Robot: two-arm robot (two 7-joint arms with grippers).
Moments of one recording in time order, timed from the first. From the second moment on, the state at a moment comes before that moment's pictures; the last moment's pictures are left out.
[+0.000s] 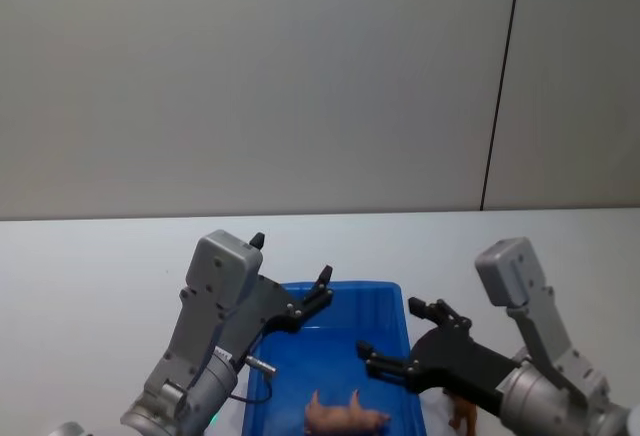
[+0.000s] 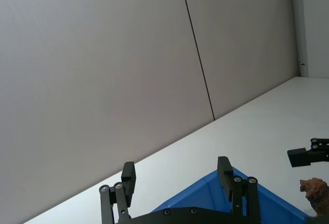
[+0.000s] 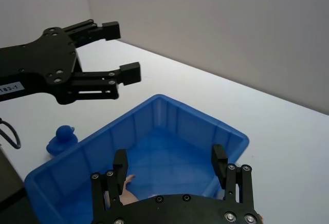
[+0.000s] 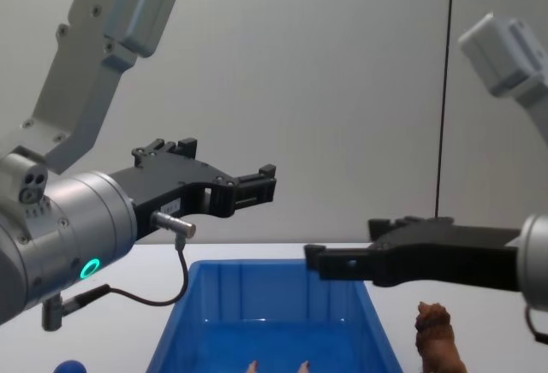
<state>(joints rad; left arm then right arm) -0.24 0.38 0.45 -1.63 -0.20 0.01 -0.01 0.18 0.23 -0.32 -1.63 0.18 0.29 0.45</state>
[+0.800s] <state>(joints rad) -0.24 0.38 0.45 -1.63 -0.20 0.01 -0.01 0.05 0.33 -0.26 -1.70 0.26 0.29 0.28</state>
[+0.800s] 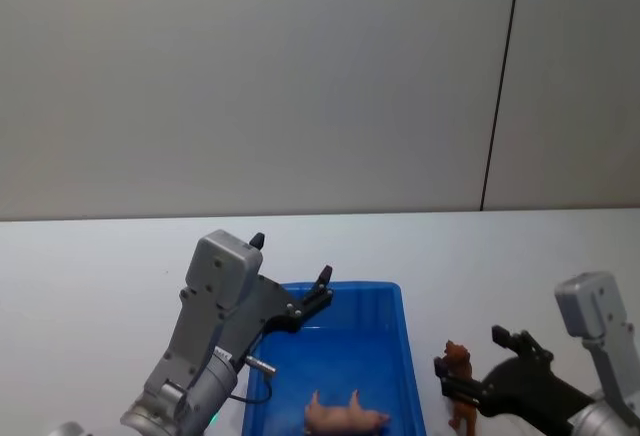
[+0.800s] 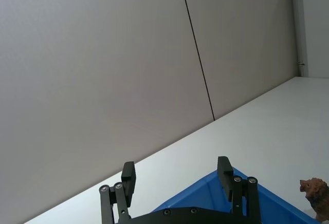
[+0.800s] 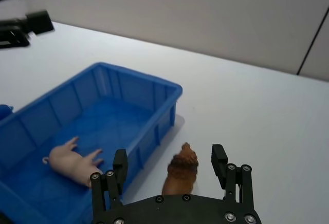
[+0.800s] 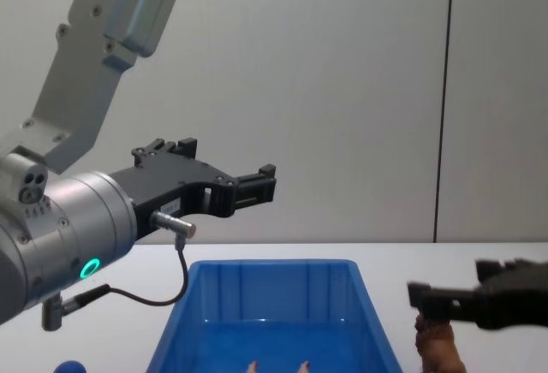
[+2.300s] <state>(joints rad) -0.24 0.38 0.45 -1.63 -0.20 0.01 -0.01 0.08 0.28 -0.29 -1.53 0.29 0.35 0.25</state>
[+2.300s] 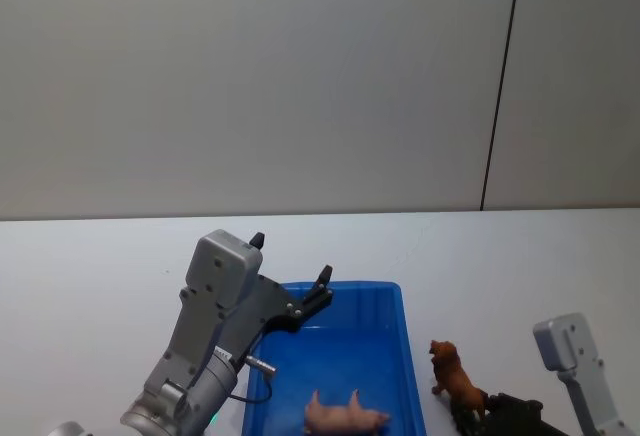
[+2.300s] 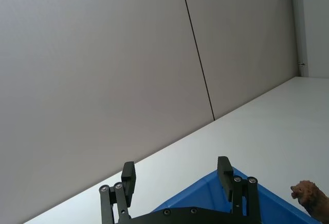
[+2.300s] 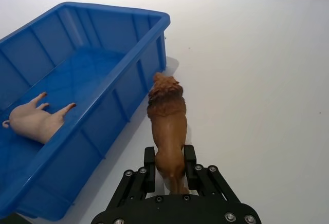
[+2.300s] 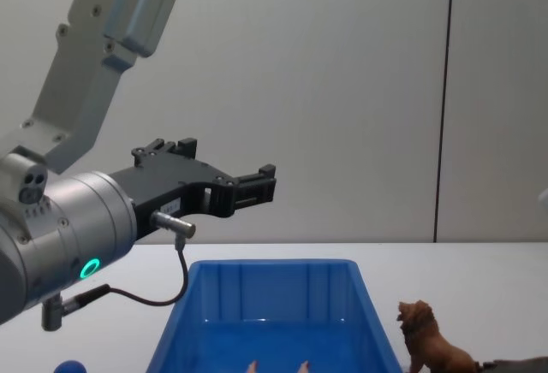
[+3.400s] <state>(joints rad) -0.24 0.38 0.45 -1.63 -0.20 0.01 -0.01 0.11 0.30 -0.28 -1.68 0.24 0.21 0.31</state>
